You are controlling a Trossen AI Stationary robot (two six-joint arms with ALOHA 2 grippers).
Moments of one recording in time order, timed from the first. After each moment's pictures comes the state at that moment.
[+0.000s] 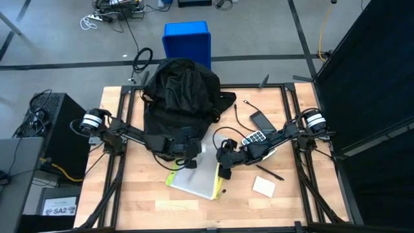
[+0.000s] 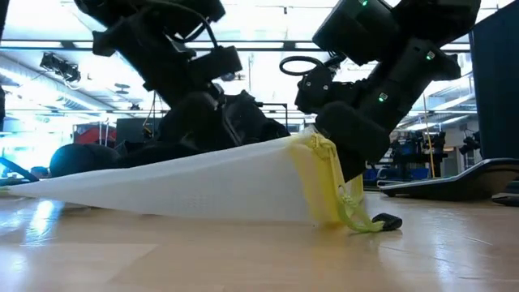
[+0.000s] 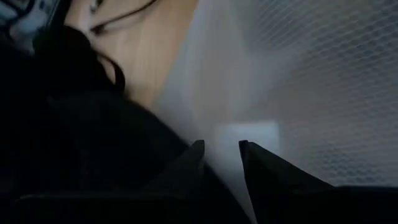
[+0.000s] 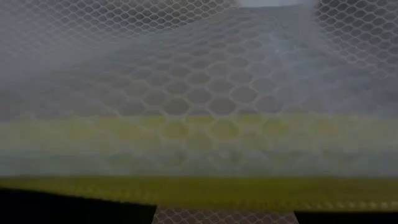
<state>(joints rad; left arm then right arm) -0.19 1.65 0.86 -0.05 -0.51 0.03 0.27 1.86 0.90 0.02 0.34 0.44</state>
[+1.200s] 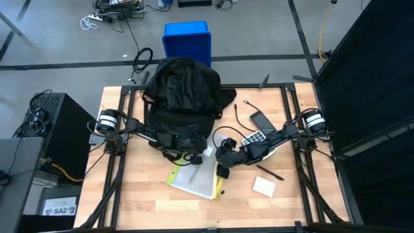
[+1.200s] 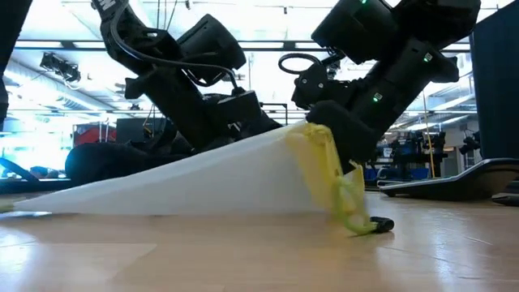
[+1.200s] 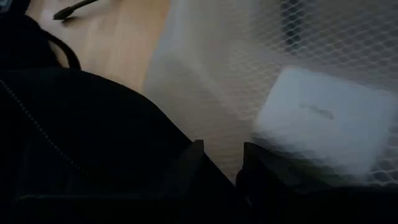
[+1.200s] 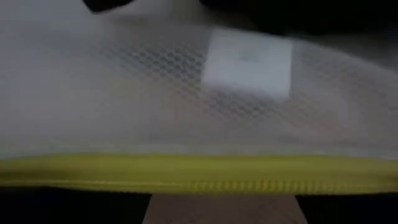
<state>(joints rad) -0.09 1.84 0.86 0.17 -0.38 0.12 0.27 1.86 0.90 0.09 0.40 0.44</state>
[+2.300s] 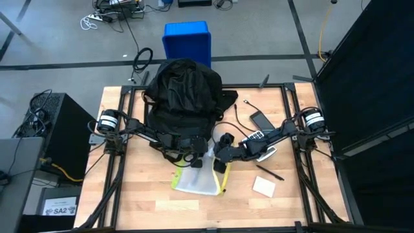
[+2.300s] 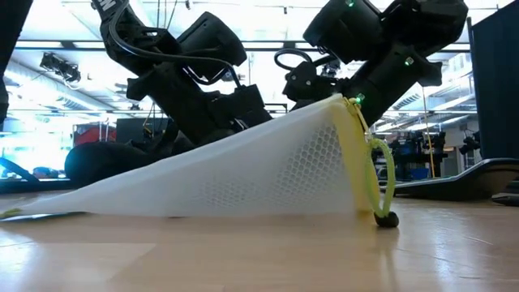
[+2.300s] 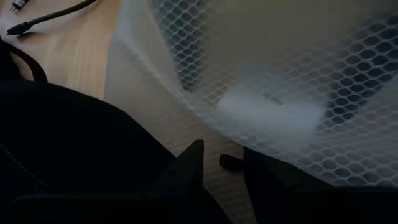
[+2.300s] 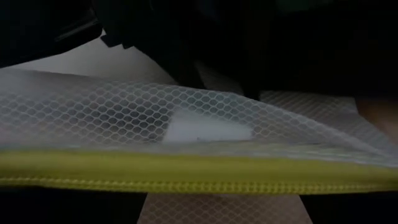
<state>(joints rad) -0.09 1.84 0.86 0.22 -0.26 0.12 0.21 1.86 0.90 0.17 0.44 0.36</state>
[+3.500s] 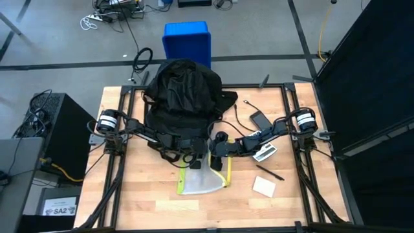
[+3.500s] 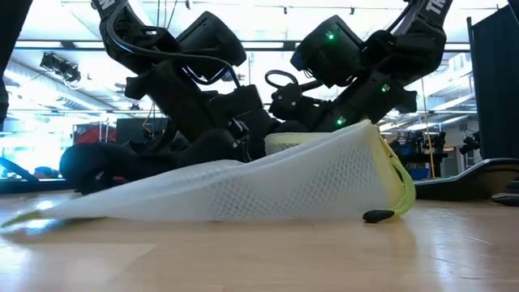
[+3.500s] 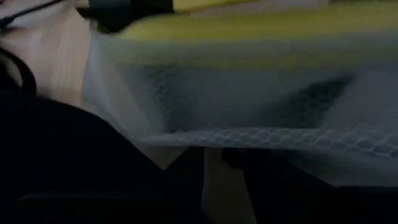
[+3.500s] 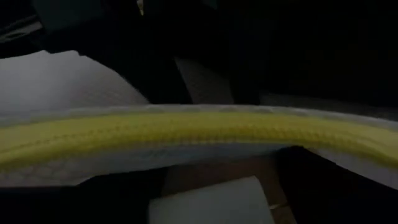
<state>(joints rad) -0.09 1.84 0.87 0.17 -0.25 0.13 0.15 1.99 0.90 0.31 0.30 0.27</state>
